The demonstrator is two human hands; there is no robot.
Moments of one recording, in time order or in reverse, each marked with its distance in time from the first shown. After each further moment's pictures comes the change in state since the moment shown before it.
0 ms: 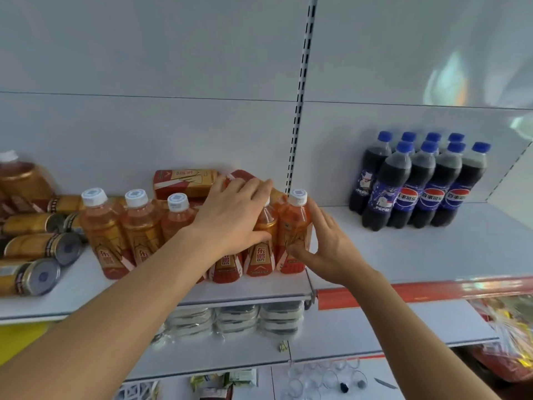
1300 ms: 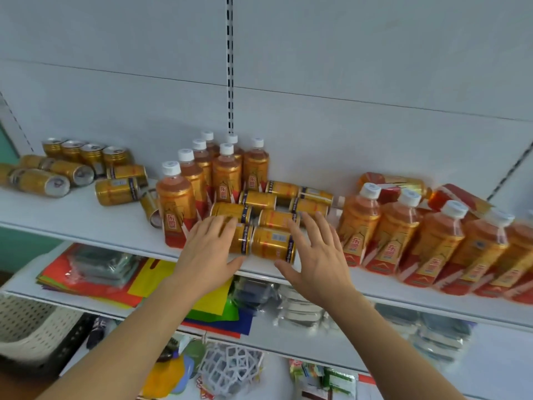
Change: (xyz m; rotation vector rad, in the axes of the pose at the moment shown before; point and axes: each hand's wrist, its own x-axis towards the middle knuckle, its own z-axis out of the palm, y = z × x) left_hand -0.352 -0.330 0.081 -0.140 -0.062 -0.481; right_hand 0.047 -0.365 0.280 -0.409 -0.033 -0.239
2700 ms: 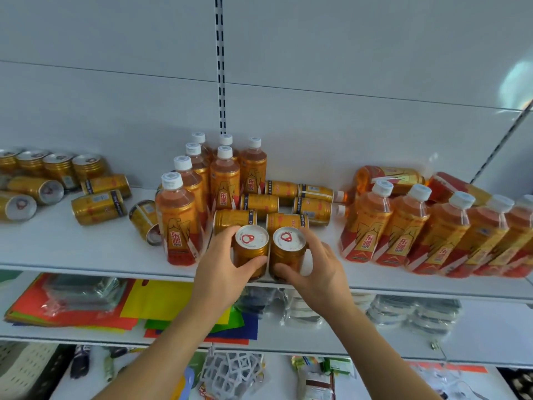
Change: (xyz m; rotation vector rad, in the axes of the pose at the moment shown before) left_hand 0.003 -0.010 0.026 -0.837 0.188 -0.161; right_hand -0.006 -0.038 0.028 0.579 0.159 0.341
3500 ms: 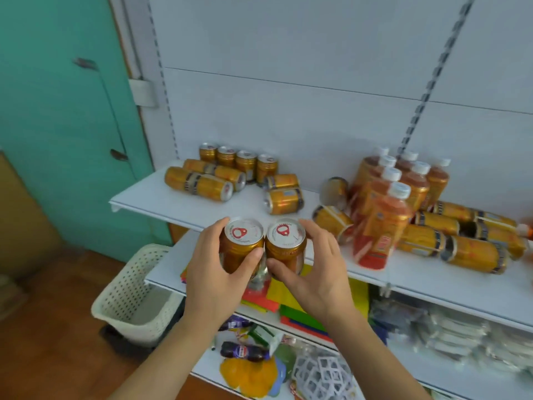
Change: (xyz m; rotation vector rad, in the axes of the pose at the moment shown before) left_hand -0.076 -0.138 -0.312 0.011 0.373 -0.063; right_hand -0.038 -0.300 0.203 0.219 -0.045 -0.343
